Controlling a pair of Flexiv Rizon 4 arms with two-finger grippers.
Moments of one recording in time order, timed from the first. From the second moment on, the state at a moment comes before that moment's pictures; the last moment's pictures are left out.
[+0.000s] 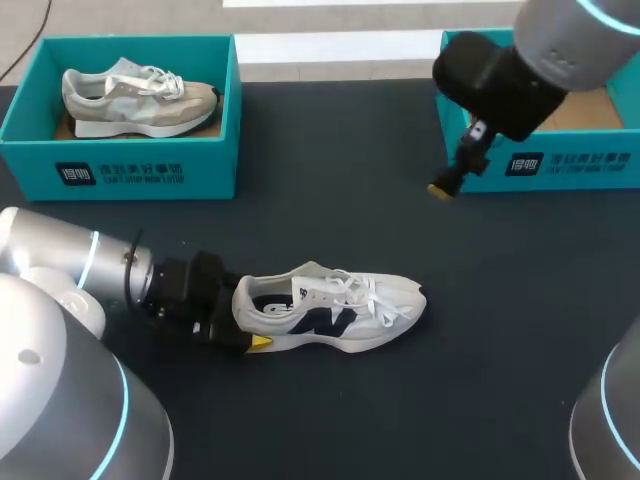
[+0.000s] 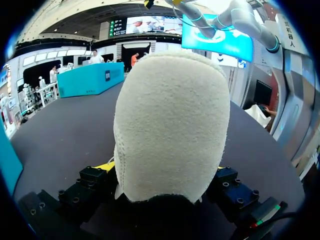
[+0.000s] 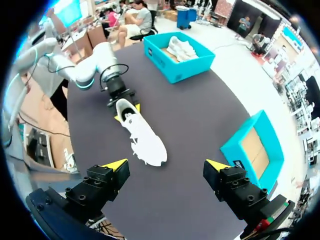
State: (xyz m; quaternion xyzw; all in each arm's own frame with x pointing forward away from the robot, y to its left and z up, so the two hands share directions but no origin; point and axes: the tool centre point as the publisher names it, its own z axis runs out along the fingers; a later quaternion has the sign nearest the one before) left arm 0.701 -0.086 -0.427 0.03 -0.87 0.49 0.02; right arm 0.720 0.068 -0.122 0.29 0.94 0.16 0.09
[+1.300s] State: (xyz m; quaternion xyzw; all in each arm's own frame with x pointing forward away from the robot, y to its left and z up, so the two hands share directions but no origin) left arm 0.701 -0.086 -0.427 0.03 -0.87 0.49 0.02; right arm 0.722 0.153 -0.223 0.61 0.78 0.09 0.13
